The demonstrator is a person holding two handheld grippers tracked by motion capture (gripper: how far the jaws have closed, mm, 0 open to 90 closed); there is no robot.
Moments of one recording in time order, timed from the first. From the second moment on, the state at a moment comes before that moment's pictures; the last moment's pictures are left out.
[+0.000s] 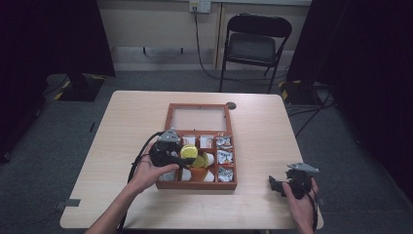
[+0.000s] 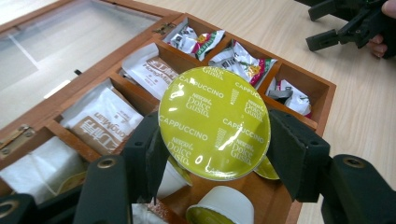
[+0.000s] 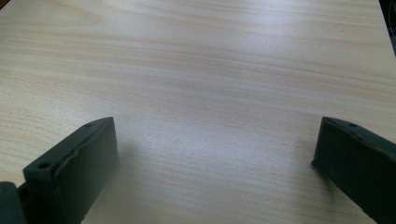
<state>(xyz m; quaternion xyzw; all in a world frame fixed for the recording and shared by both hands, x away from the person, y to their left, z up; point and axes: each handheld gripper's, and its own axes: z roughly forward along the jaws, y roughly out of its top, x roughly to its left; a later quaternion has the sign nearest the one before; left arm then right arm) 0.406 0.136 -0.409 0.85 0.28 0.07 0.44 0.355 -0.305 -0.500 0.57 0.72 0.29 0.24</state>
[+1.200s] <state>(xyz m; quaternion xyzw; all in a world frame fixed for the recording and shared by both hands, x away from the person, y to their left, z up) 0.411 0.207 -0.380 0.81 0.32 0.10 0.48 0.355 -0.305 -0.500 0.57 0.72 0.29 0.24</state>
